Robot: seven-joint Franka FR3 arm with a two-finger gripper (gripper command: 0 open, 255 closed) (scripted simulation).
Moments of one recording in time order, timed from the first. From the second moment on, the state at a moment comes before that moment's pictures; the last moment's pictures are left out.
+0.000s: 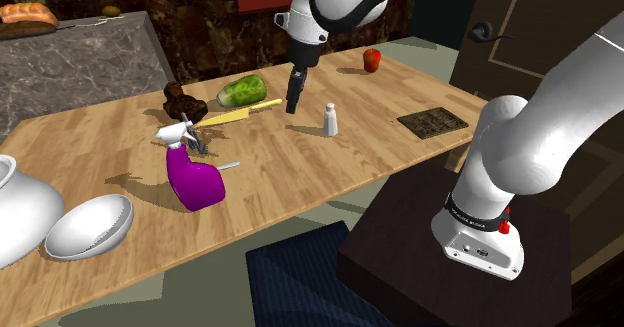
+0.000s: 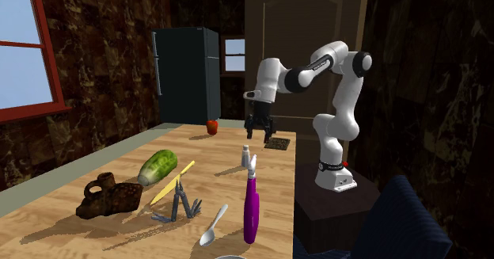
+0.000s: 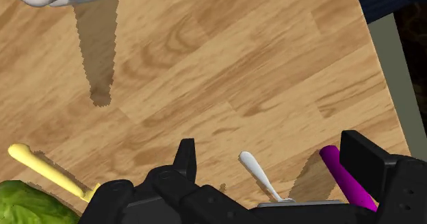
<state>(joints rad) 0.25 -0.41 0.00 -2.39 0.15 2.23 -0.40</state>
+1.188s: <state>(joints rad) 0.48 0.04 0.06 -2.14 0.52 2.58 -0.92</state>
